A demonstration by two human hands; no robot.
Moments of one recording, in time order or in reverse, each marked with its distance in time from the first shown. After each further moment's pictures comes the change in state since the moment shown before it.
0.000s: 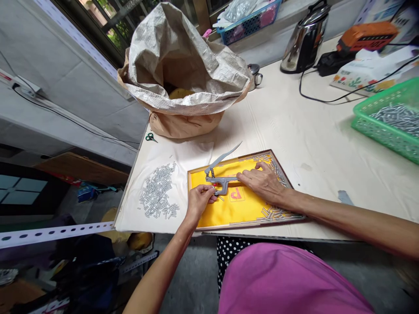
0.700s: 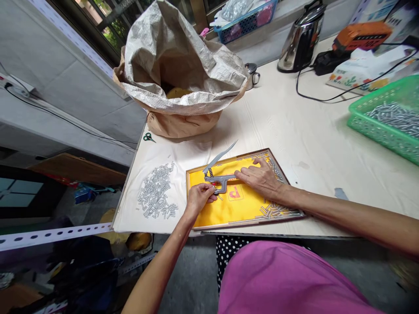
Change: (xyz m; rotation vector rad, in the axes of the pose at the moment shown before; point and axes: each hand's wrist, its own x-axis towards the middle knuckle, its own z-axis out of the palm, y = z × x) left_hand 0.008 0.009 0.002 0.062 -0.075 -0.102; right_hand 0.002 0.006 0.004 0.045 0.025 0.003
